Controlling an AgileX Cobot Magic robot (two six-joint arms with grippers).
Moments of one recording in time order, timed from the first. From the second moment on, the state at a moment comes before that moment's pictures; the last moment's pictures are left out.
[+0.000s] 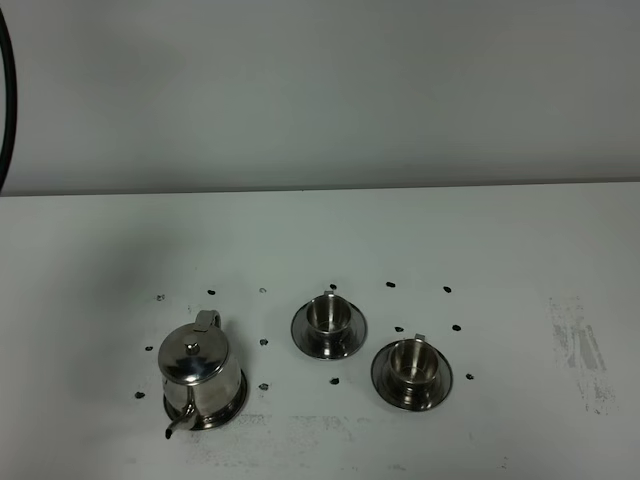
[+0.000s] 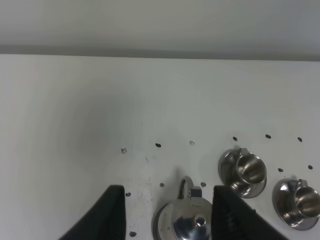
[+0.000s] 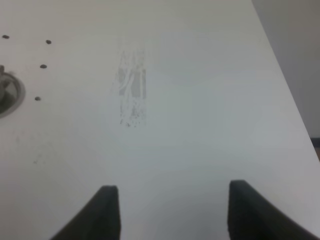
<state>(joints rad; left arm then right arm) 0.14 1.24 -1.52 -0.38 1.04 0.21 -0.13 0.00 -0.50 0.03 1.11 -0.16</state>
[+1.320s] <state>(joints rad) -0.27 1.80 -1.52 -0.14 0.83 0.16 -0.04 0.00 -0.50 0.03 1.11 -0.16</state>
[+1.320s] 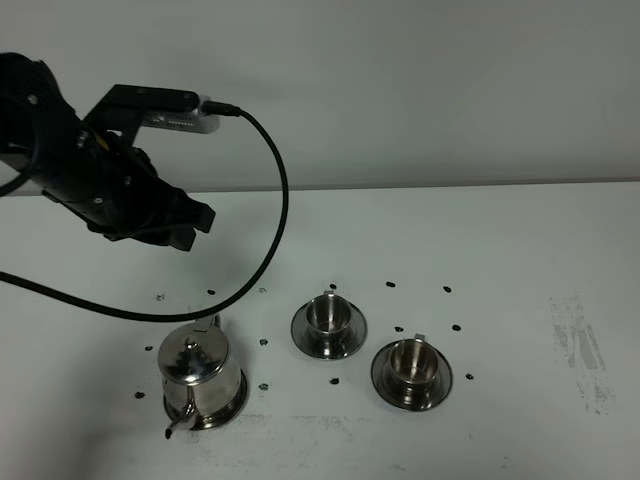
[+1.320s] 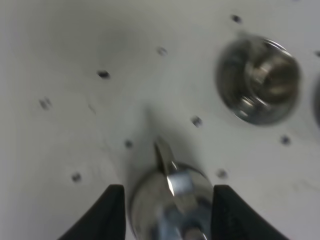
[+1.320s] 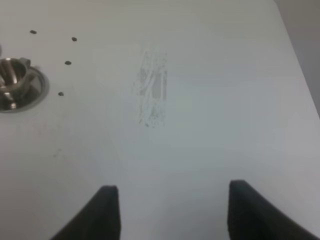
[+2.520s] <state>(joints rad) -0.36 2.09 -1.52 0.08 0.65 0.10 -0.02 0.00 -0.50 0.03 1.11 -0.16</state>
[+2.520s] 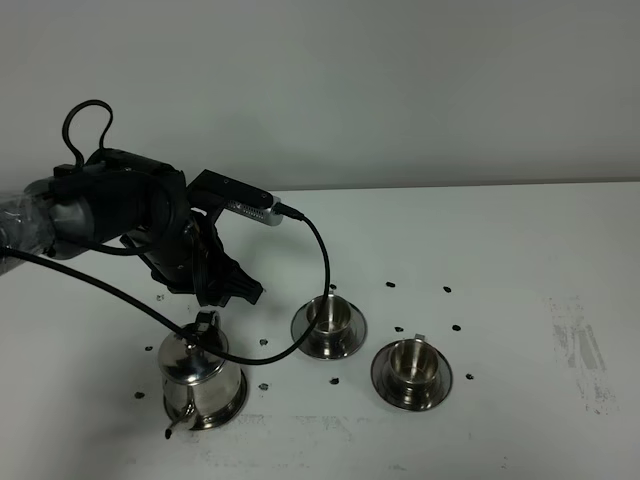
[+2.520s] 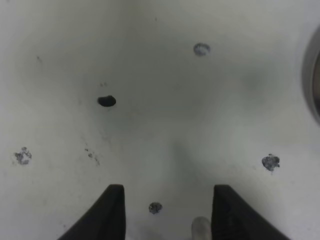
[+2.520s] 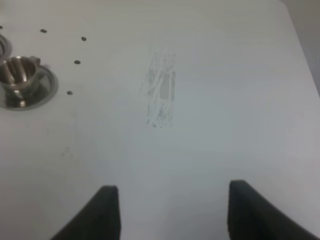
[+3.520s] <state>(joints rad) -0.35 2.09 -1.52 0.17 0.78 0.10 -0.02 0.00 -0.50 0.03 1.11 -0.16</state>
